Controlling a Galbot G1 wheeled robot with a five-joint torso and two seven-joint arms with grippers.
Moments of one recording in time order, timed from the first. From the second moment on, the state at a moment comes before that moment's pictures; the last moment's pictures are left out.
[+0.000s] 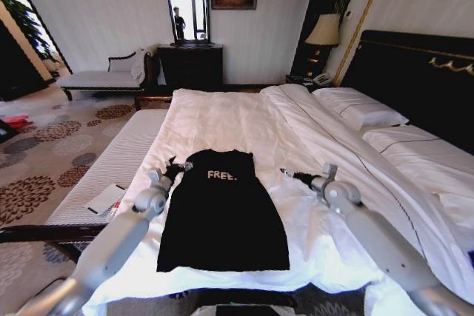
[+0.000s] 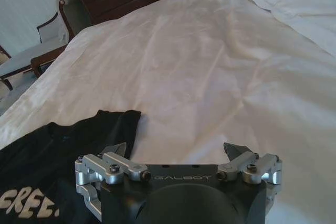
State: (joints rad) left arm 0.66 -0.97 -0.03 -1.46 -0.92 0.10 -0.14; right arm -0.76 0.80 0.23 1.55 1.27 -0.57 0.15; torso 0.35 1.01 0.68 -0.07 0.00
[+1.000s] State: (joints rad) left arm 0.37 -1.07 0.16 -0.96 -1.01 0.20 -0.02; right arm -0.37 0.92 -0.05 1.16 1.26 -0.58 0.12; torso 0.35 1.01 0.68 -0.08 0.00
